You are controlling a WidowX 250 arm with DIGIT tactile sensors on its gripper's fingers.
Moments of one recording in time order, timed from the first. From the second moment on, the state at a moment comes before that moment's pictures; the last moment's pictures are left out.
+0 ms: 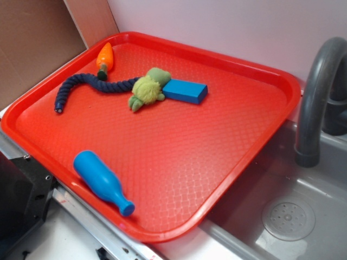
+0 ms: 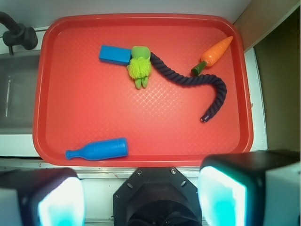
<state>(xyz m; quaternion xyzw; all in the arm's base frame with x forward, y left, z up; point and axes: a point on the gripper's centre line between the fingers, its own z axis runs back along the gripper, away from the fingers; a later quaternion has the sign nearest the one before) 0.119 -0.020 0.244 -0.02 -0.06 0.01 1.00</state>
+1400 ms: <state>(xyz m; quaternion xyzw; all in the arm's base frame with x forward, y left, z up) 0.241 0.079 0.107 0.03 -0.18 0.35 0.92</state>
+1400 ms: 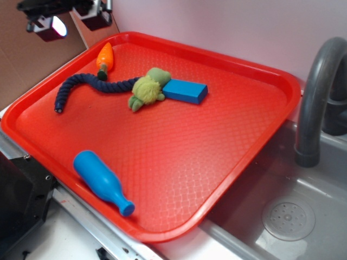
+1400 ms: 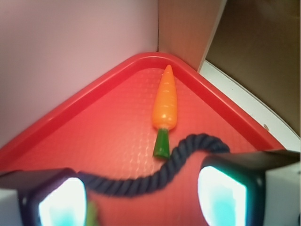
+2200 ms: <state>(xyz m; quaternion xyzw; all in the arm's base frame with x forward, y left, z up) 0.270 0.130 0.034 -0.03 -0.10 0.36 0.93</state>
